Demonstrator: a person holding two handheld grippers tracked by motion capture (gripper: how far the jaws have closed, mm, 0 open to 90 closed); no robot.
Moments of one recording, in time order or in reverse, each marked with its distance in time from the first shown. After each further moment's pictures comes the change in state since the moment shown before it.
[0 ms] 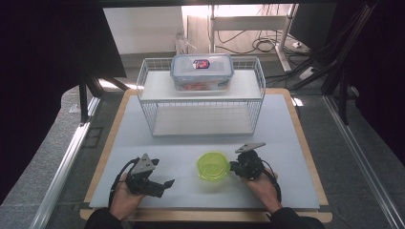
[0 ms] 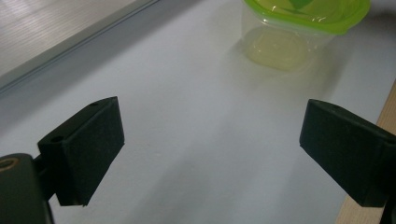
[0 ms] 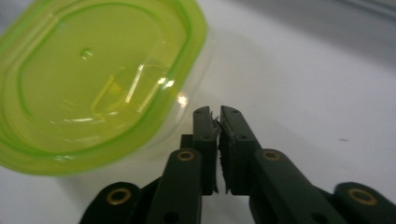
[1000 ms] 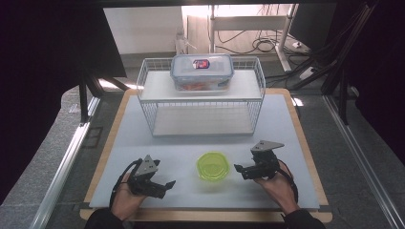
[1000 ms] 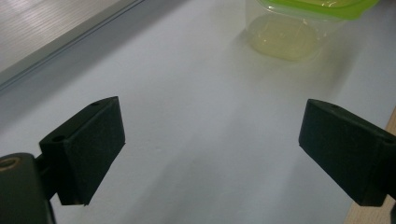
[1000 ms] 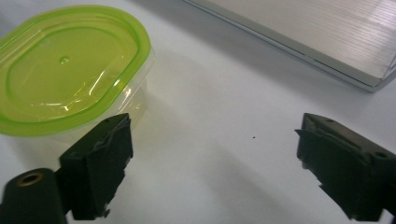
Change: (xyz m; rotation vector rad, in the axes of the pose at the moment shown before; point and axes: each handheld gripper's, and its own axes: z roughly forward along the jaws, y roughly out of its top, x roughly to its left) left arm -0.003 -0.002 0.004 0.024 0.031 0.022; right arm -0.021 -0.008 -0.033 -0.129 -0.067 -0.072
